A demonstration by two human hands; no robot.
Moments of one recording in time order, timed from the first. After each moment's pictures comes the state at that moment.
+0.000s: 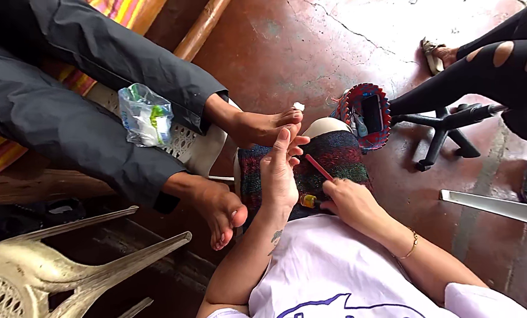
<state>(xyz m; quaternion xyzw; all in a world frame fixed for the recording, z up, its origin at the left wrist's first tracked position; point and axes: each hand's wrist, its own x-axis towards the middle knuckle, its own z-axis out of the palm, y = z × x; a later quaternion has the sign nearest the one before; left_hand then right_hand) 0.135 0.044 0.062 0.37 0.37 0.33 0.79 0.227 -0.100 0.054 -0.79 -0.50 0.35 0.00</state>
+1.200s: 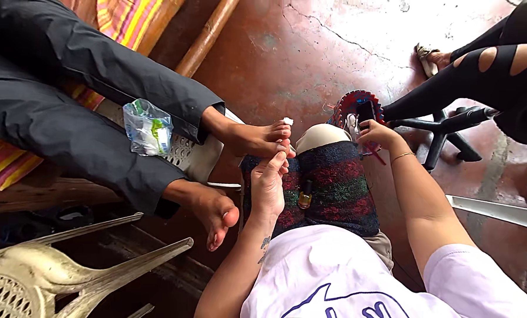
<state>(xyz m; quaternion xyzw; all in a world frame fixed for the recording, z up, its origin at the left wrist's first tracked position) 0.126 0.040 0.039 0.39 0.34 0.35 0.78 0.476 -0.097 -0.079 -0.82 -0.17 0.46 0.29</state>
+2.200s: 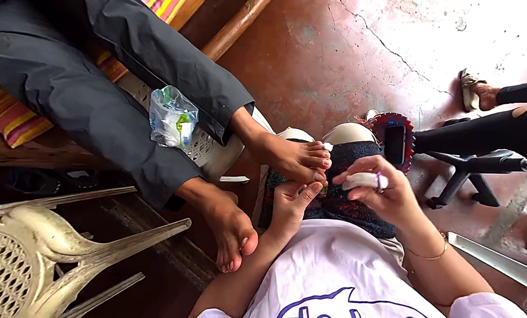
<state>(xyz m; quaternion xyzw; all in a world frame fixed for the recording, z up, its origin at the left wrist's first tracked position) 0.124 0.047 0.020 0.44 0.26 0.38 0.77 0.317 -0.043 0.063 -0.57 -0.55 0.34 0.50</state>
